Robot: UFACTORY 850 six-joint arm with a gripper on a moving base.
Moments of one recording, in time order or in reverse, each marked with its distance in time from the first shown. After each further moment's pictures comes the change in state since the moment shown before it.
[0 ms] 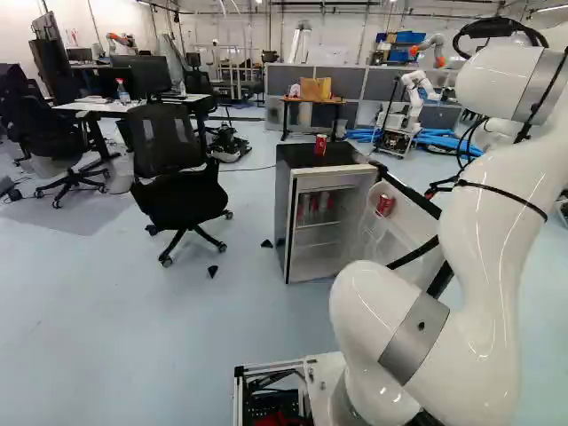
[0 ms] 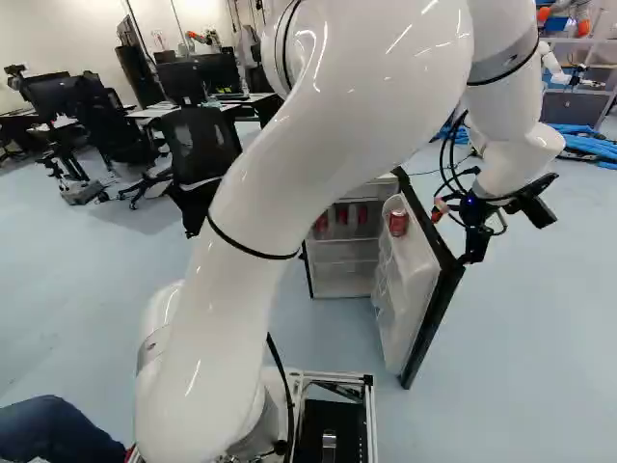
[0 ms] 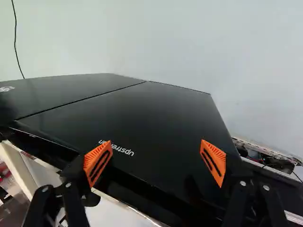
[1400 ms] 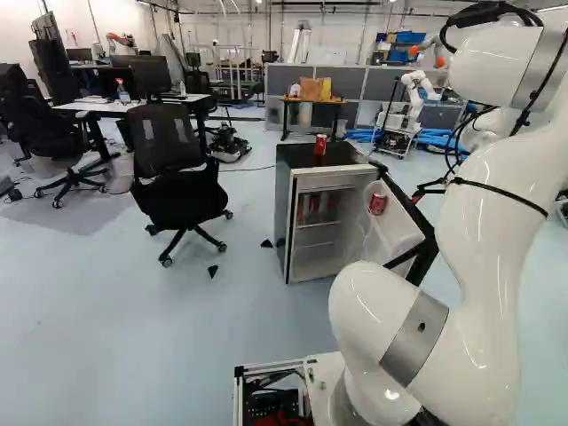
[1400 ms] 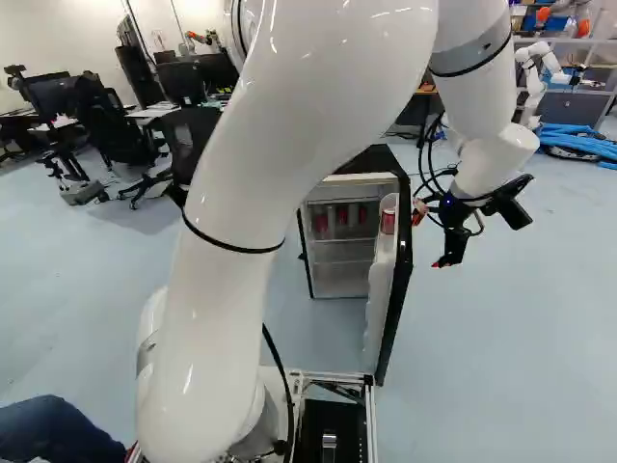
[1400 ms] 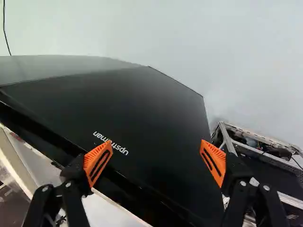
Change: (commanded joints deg) arm 2.4 5.4 8.3 0.0 0.0 0.0
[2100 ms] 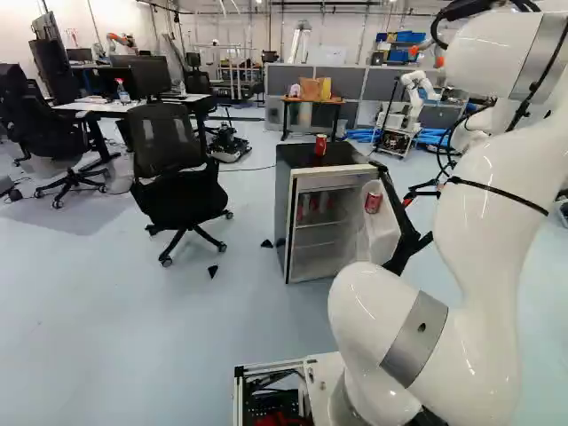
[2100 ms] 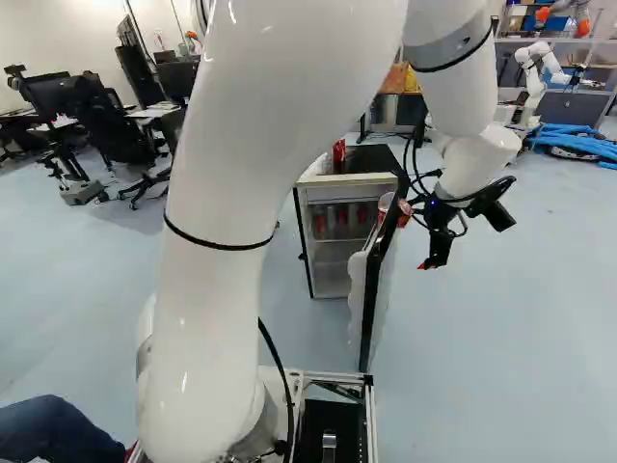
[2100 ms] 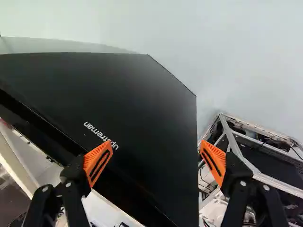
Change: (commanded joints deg) arm 1.7 3.6 5.5 0.0 0.0 0.0
